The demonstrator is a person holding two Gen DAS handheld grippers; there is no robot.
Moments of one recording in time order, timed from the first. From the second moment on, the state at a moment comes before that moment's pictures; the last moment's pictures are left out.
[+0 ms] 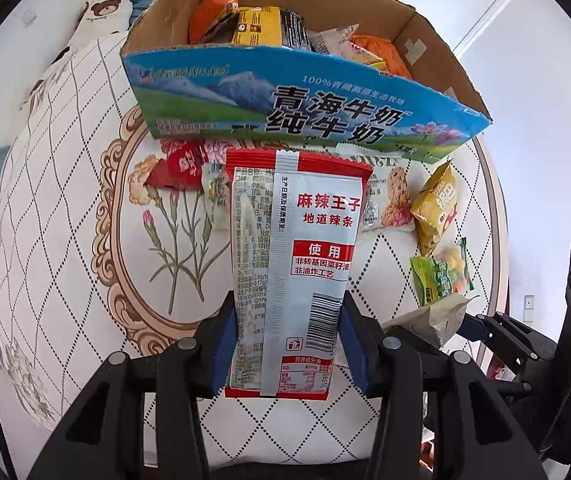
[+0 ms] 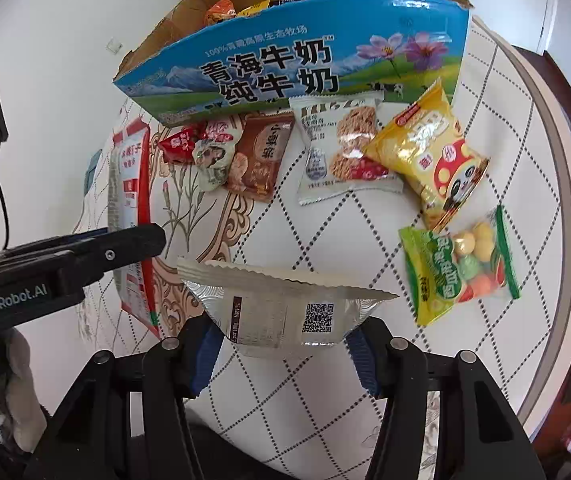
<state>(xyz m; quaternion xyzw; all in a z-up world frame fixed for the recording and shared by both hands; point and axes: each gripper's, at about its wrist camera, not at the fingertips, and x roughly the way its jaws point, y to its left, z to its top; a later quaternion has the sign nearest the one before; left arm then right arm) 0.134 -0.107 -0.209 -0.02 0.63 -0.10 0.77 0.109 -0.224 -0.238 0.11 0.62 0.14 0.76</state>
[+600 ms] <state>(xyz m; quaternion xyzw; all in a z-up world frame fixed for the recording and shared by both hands) 0.142 -0.079 -0.289 -0.03 0.70 -0.06 0.72 0.145 -0.202 -0.299 0.06 0.69 0.10 0.72</state>
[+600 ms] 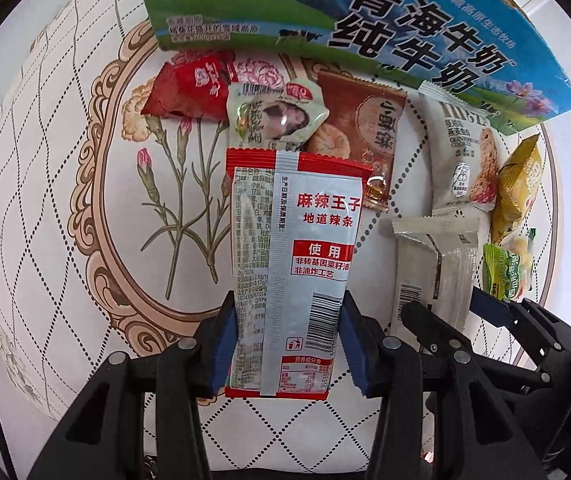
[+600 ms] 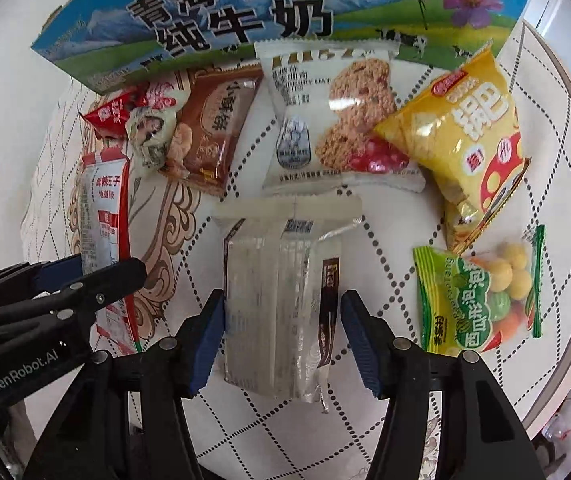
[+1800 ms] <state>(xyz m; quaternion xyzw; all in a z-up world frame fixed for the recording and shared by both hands) 0.353 -0.156 -0.164 -0.11 0.67 -0.15 0.72 0.316 -0.289 -0.119 0.04 0.55 0.11 0.83</state>
